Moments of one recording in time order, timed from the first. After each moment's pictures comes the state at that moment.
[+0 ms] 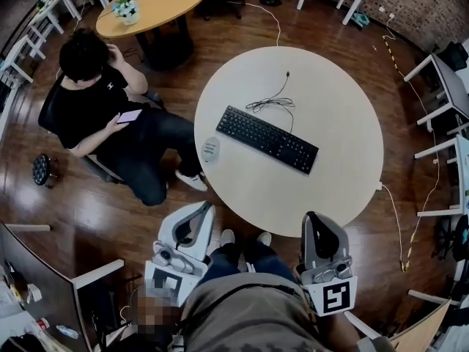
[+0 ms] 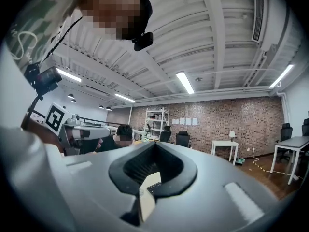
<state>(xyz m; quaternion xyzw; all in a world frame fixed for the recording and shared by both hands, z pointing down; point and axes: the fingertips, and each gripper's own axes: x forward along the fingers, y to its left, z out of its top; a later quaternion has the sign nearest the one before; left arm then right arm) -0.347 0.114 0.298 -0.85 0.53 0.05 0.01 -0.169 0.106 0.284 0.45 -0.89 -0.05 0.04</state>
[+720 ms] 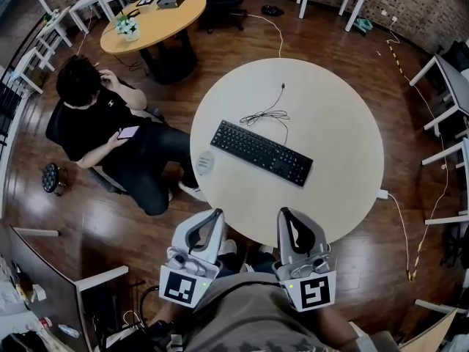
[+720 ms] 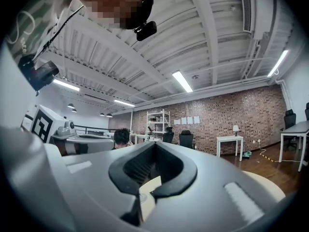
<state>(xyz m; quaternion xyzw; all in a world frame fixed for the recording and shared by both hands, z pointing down) -0.281 0.091 0.317 -0.84 0.54 -0.01 0.00 -0.164 0.069 0.291 0.43 -0.90 0.01 0.00</state>
